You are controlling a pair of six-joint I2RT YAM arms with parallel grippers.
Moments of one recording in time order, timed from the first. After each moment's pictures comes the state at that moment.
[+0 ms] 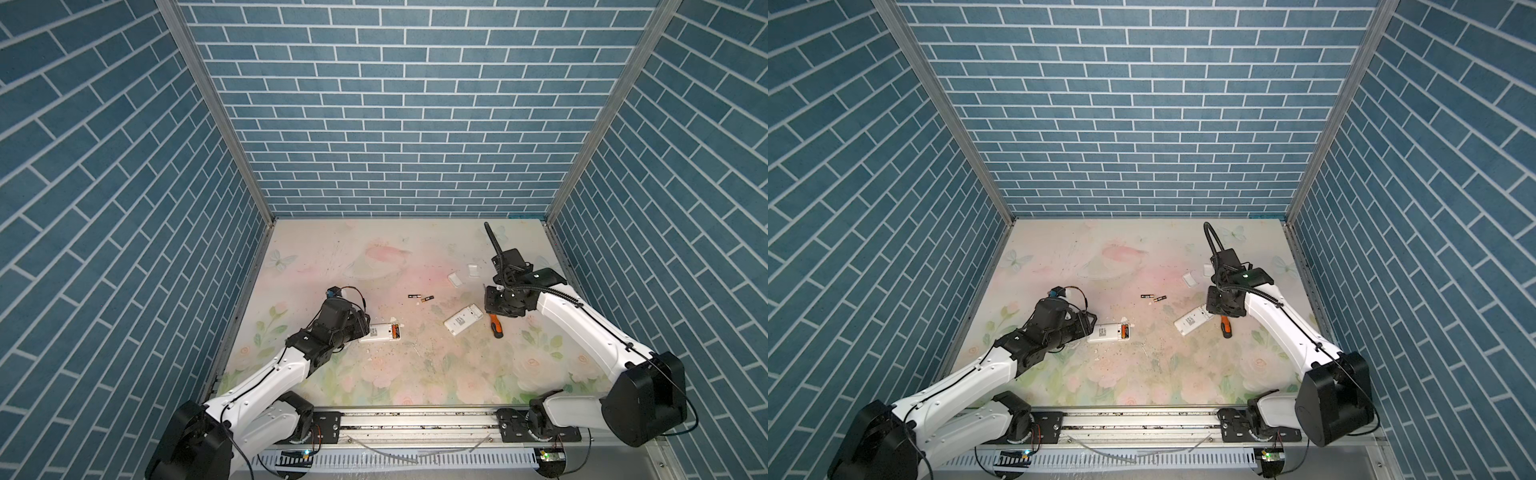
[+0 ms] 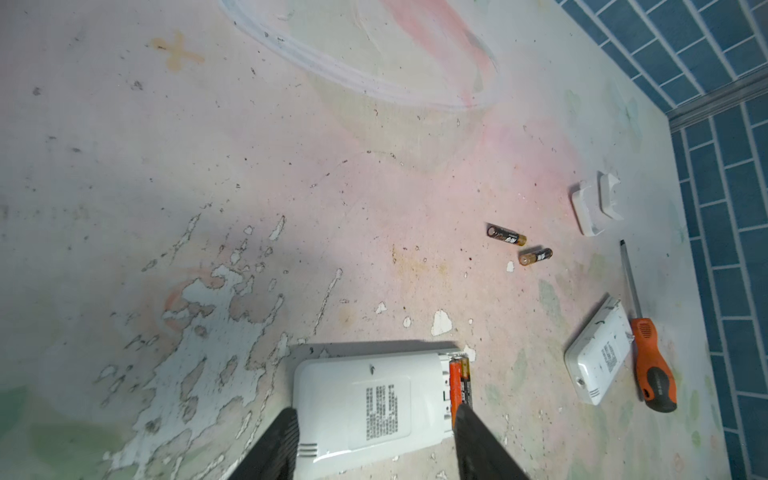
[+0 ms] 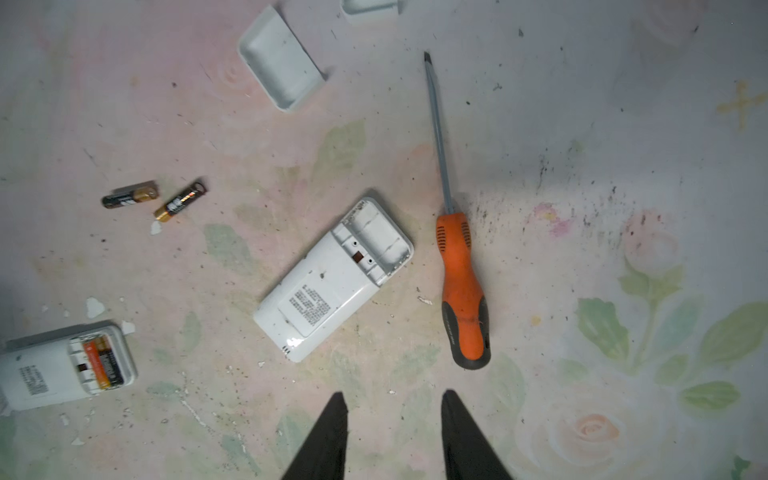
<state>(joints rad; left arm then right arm) -0.52 1.01 0.47 -0.24 0.00 -0.74 0.42 1.34 1.06 -0.97 0.03 0.49</state>
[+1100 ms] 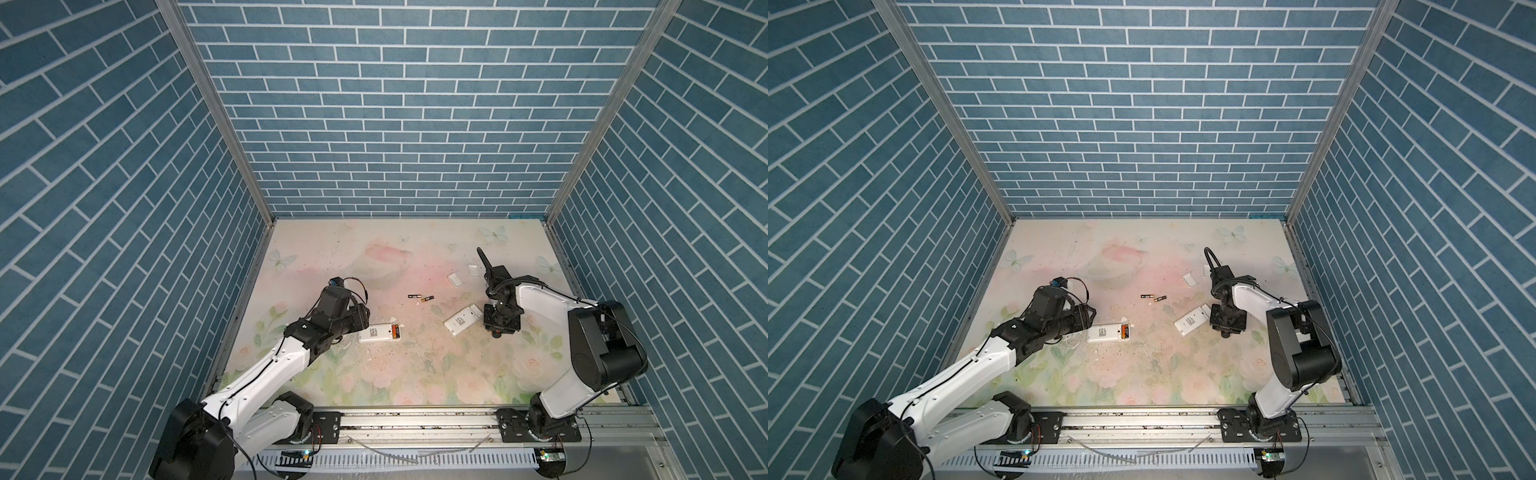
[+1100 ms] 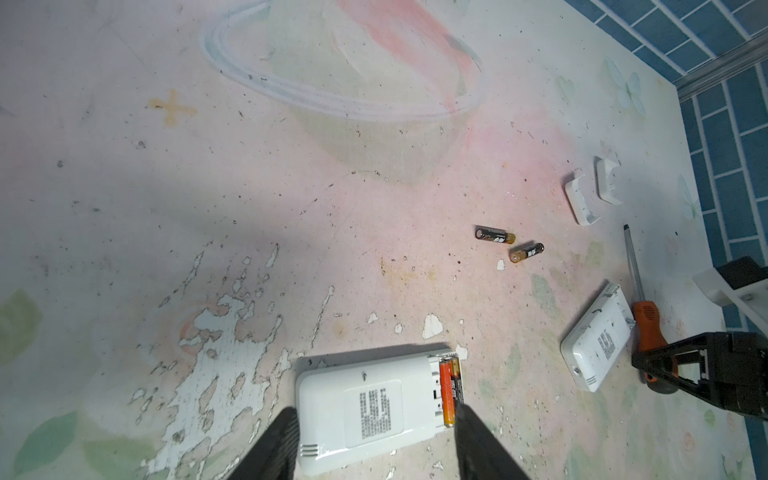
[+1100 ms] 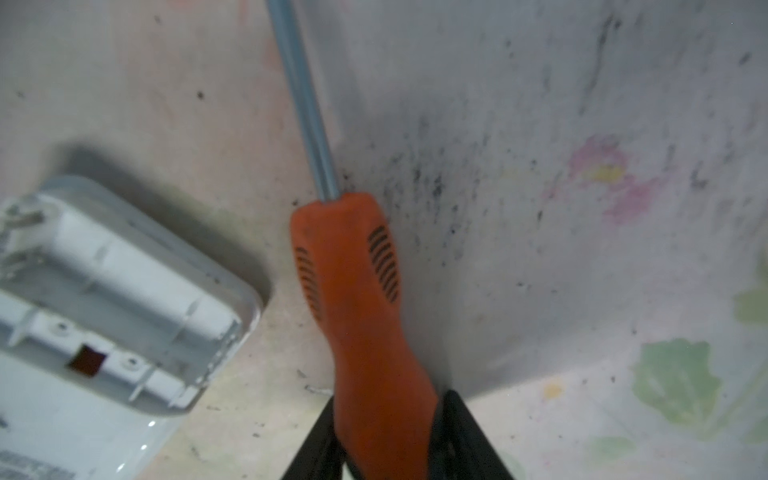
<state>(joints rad) -0.48 1.04 0.59 -0.34 0.03 -0.65 0.32 1.63 0.92 -0.81 0.03 0.47</state>
